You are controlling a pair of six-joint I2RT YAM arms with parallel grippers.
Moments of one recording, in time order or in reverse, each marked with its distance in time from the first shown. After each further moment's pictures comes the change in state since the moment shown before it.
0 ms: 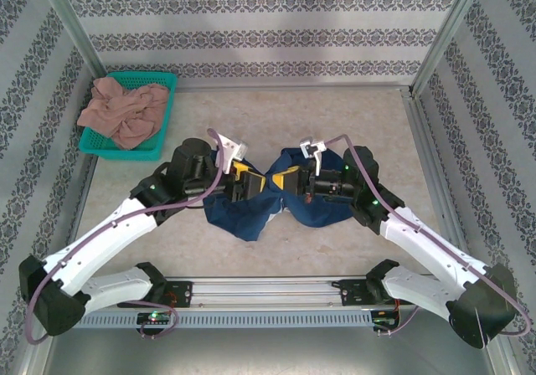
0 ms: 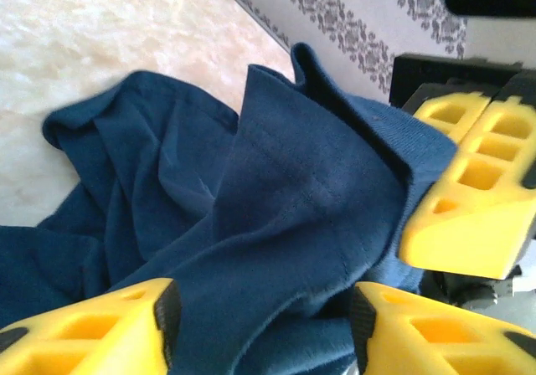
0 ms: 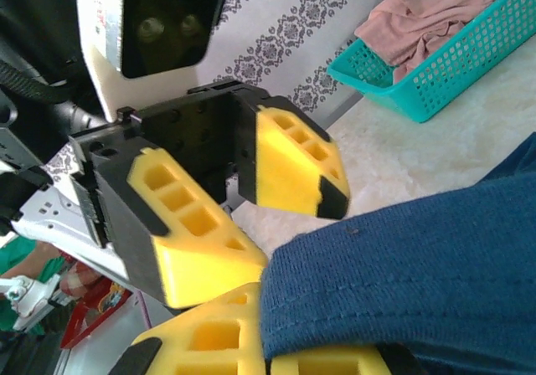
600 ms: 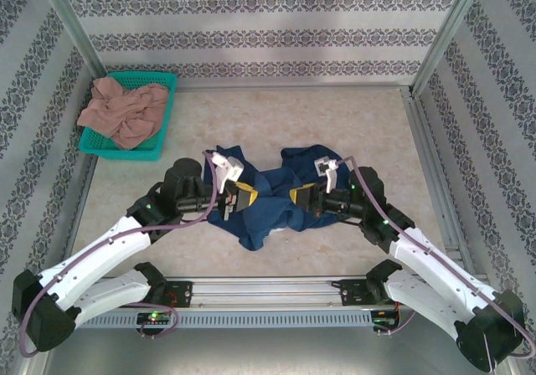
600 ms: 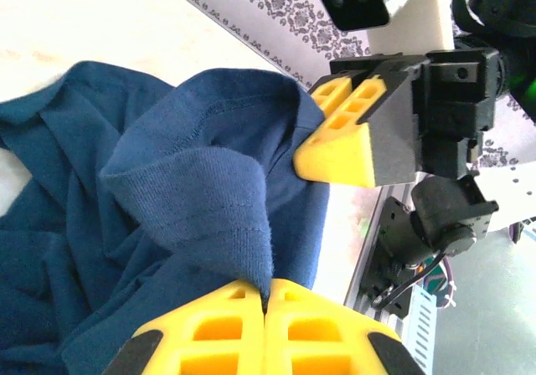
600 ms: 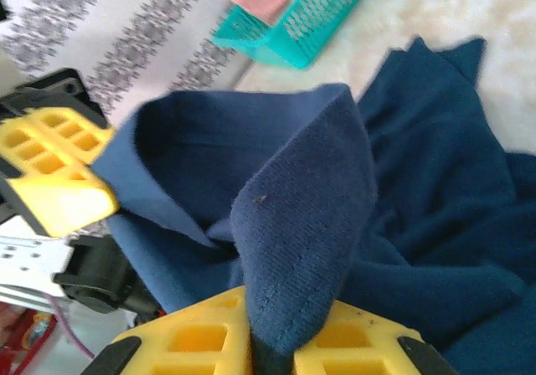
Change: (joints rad) left arm 0.000 -0.169 -0.275 0.190 0.102 0.066; right arm -0.010 -0.190 -0.190 -0.208 0.226 -0.005
